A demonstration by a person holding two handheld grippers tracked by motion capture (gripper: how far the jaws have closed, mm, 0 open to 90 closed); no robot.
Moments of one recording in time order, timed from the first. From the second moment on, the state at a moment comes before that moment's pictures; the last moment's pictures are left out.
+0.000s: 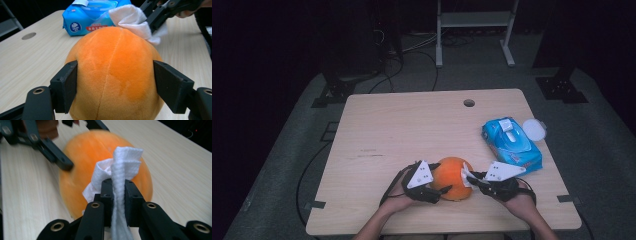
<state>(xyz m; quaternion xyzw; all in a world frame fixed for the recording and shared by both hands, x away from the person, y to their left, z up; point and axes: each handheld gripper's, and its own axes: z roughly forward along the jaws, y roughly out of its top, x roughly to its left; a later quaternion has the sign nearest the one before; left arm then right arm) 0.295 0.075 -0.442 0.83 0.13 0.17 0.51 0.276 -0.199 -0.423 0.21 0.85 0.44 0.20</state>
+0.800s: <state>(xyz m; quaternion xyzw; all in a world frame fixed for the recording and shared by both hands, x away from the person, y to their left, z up) 0.286 0.060 -0.437 0.84 0.11 0.15 0.51 0.259 -0.185 -0.403 0.17 0.85 0.47 0.19</state>
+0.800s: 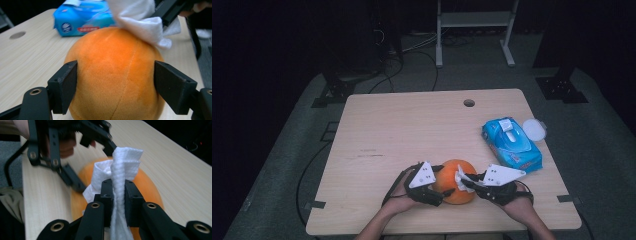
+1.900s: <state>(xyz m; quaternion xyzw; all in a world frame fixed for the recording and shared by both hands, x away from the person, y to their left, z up) 0.277 0.042 -0.427 0.85 0.09 0.15 0.49 0.250 -0.180 -0.384 0.15 0.86 0.45 0.21</state>
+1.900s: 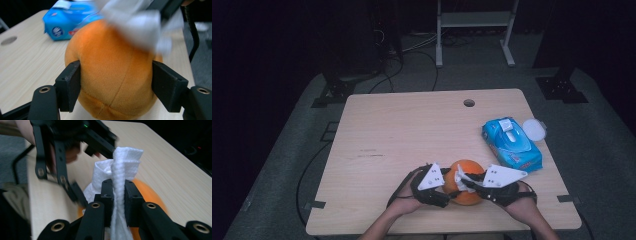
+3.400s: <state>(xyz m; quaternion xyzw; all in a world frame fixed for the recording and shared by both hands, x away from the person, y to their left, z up) 0.294 0.061 -0.446 0.85 0.12 0.10 0.50 0.262 -0.208 -0.404 0.19 0.86 0.43 0.20</state>
